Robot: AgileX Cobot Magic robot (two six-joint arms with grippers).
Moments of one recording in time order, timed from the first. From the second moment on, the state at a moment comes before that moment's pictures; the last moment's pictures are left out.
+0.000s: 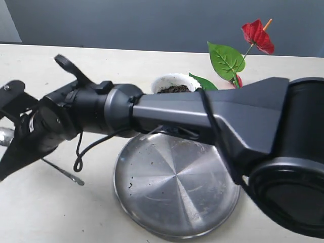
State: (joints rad) left arm -0.38 0.00 0.00 0.42 0.15 -0.01; right arm 1.08 2.29 -1.80 0.20 0.45 -0.23
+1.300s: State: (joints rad) left arm -0.38 0.00 0.00 0.42 0.15 -0.01; right arm 0.77 2.11 -1.80 -0.49 1.20 -0.38
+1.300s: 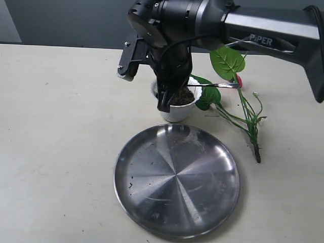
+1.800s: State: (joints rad) left arm -0.38 0.00 0.00 0.42 0.15 -0.01; right arm 0.77 2.19 -1.80 -0.51 1.18 -0.39
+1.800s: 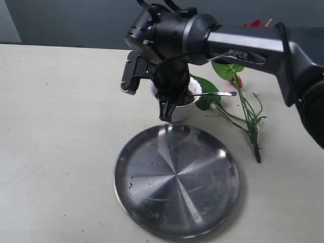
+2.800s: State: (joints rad) left arm -0.38 0.00 0.00 0.42 0.15 -0.01; right arm 0.74 2.18 -1.80 -0.56 1.21 -0.22
